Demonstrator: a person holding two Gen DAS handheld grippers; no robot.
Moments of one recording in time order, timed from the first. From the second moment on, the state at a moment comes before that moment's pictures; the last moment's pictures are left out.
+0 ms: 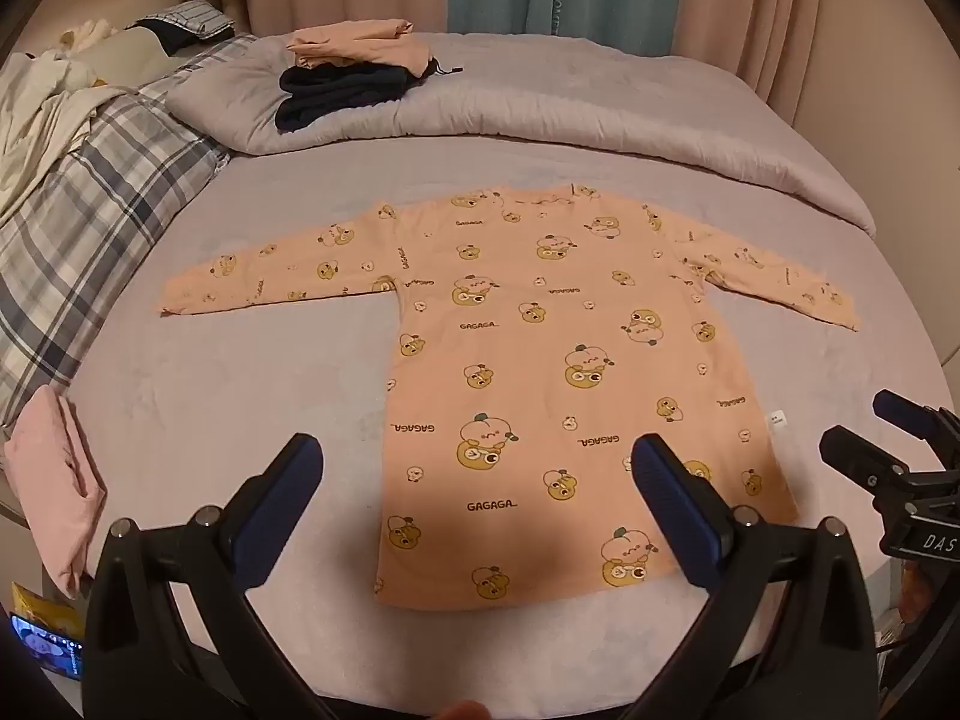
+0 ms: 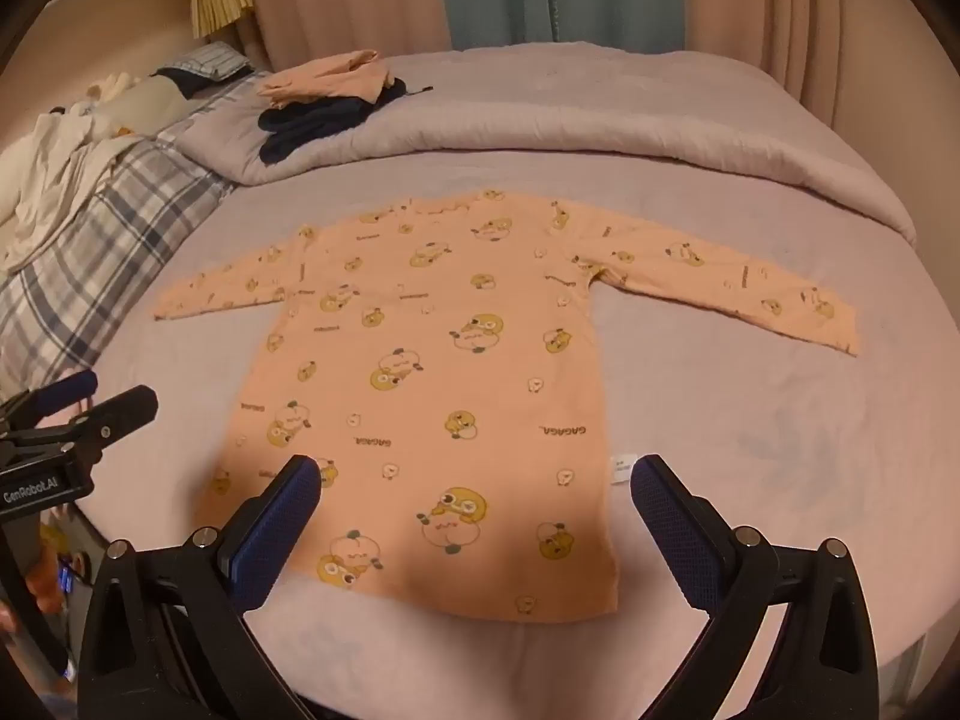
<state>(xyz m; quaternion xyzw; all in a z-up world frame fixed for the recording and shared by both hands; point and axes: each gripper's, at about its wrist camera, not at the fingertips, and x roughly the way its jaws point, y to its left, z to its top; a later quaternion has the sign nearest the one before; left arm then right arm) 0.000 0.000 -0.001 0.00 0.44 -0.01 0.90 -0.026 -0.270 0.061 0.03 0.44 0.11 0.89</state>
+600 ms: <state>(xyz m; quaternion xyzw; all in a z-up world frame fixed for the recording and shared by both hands) 0.000 -0.007 0.003 0.00 0.43 -0.01 0.90 -0.026 -0.269 0.063 0.02 0.43 0.11 0.89</state>
